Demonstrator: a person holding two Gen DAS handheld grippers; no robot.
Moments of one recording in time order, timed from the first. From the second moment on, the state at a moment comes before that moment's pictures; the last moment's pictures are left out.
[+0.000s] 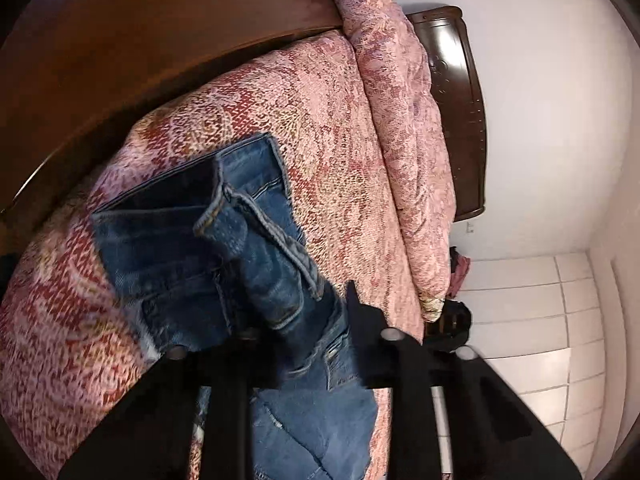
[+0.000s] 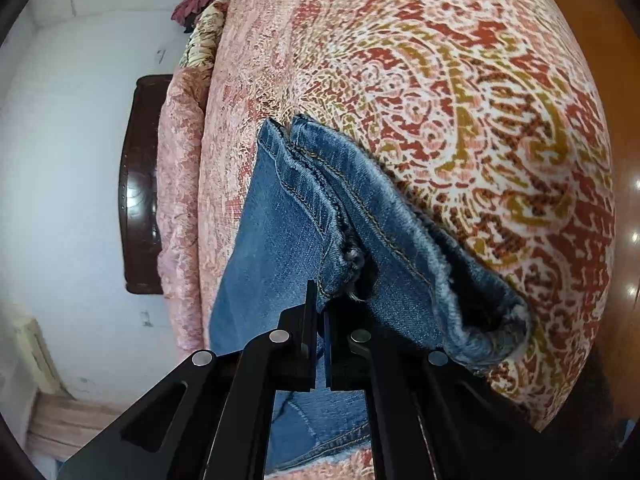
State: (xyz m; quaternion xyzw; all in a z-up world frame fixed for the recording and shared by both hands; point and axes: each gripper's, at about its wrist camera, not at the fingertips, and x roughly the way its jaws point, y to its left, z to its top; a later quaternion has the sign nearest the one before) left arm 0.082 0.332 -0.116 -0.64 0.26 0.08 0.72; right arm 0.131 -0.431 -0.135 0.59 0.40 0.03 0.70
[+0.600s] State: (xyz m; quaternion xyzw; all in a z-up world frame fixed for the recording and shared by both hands) left arm 0.108 0.348 -0.104 -0.61 0.29 0.07 0.74; right arm 0.146 -0.422 -0.112 0.59 0.42 0.03 0.69
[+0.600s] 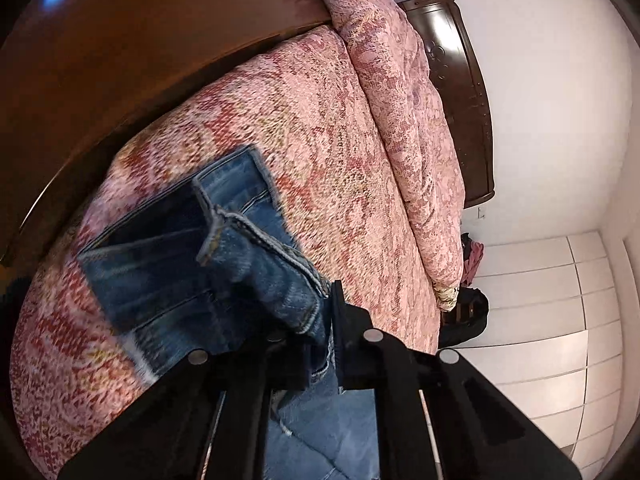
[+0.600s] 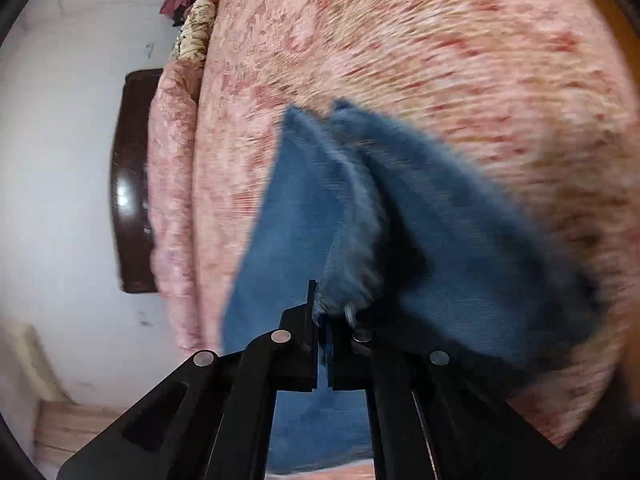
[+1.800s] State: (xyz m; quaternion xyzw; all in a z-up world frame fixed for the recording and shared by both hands) left arm 0.099 0.347 -0.101 -0.32 0.49 0.11 0.81; right arm 0.072 -0.421 -0.099 0.42 0.48 0.02 0.77
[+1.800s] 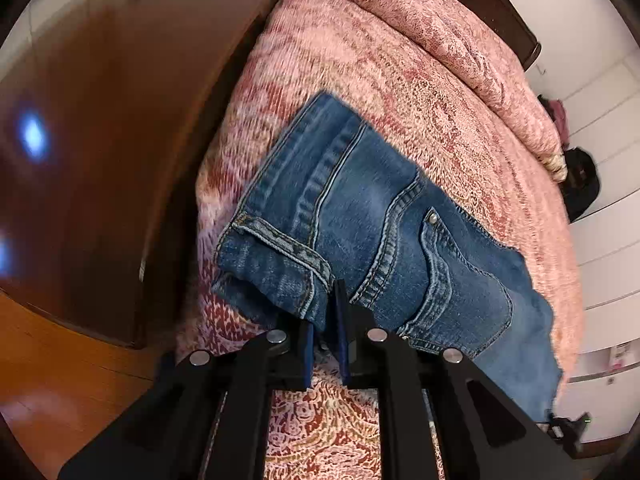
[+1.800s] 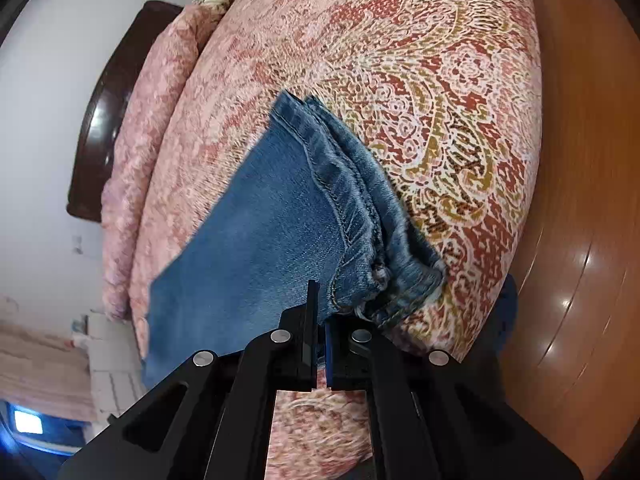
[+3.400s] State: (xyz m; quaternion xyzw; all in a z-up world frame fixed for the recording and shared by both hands) left arm 0.031 0.287 -0.055 -0.23 0.38 0.10 0.89; right arm 0.119 -0.299 -0.024 0.37 0.47 0.22 0.77
